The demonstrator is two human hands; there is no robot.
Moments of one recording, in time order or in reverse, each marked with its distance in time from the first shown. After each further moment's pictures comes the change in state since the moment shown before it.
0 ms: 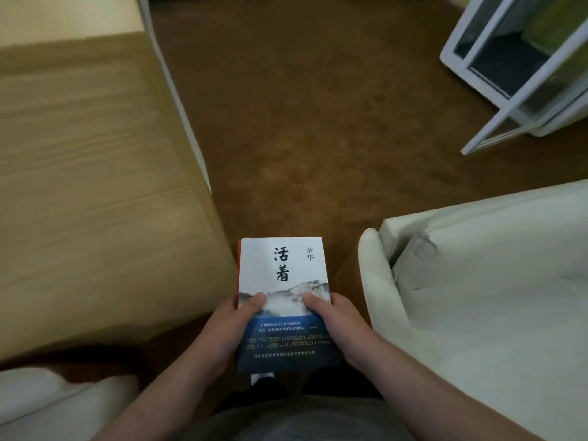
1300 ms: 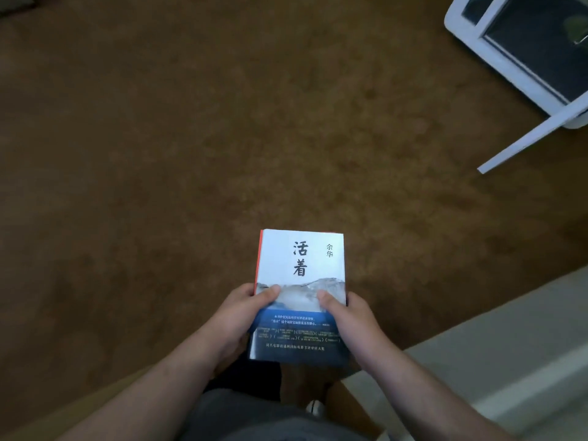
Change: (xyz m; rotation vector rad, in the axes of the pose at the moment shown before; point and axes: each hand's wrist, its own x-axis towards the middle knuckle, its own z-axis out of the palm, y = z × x) left_hand 0.468 0.366 0.132 0.104 -0.103 -0.163; right_hand 0.380 -0.362 -0.188 0.103 0.200 0.032
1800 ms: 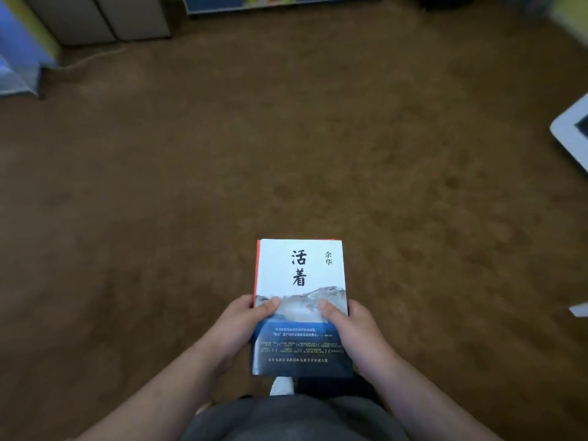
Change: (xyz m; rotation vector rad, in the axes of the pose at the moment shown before) left_hand 0.079 0.174 -0.156 -0.163 0.104 0.098; right_hand 0.132 -0.231 0.137 -0.224 -0.189 -0.121
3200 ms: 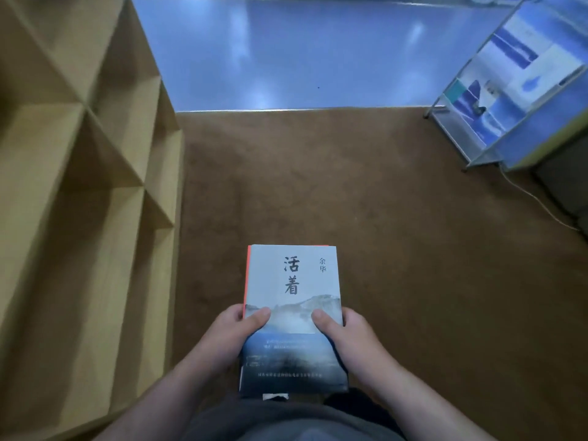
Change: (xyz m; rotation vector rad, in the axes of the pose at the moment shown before) left_hand -0.039 0.065 -0.347 -1.241 1.142 0.250; right_hand 0.111 -0.314 0.552 -1.243 -1.187 -0.337
